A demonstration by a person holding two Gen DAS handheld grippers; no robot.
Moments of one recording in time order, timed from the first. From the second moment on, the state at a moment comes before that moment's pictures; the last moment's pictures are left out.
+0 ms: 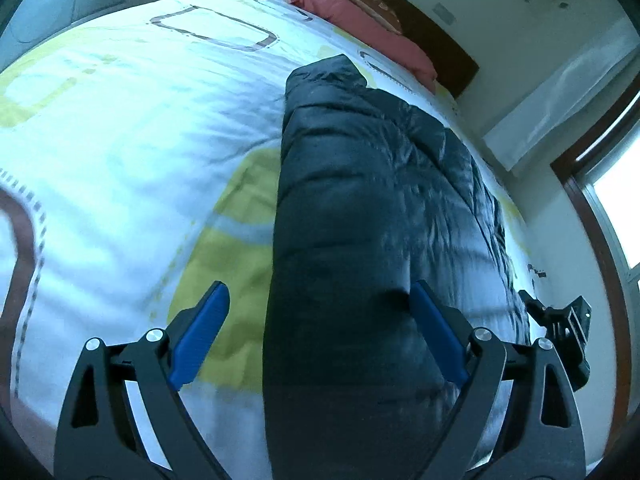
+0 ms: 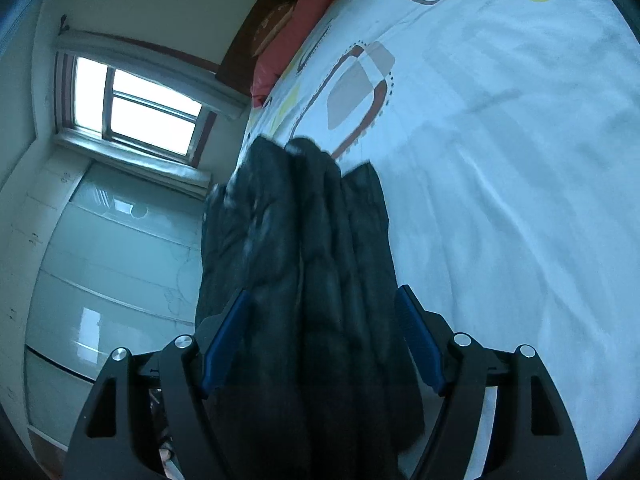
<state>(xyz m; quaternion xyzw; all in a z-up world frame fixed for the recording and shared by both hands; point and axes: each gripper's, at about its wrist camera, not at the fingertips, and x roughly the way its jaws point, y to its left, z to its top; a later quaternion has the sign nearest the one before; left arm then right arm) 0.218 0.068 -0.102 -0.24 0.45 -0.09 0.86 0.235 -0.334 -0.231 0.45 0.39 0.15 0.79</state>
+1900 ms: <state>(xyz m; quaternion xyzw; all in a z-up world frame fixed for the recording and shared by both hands) 0.002 -0.001 -0.001 -0.03 0.31 0.02 0.95 0.030 -0.194 -0.106 0.07 0.30 -0.03 0.95</state>
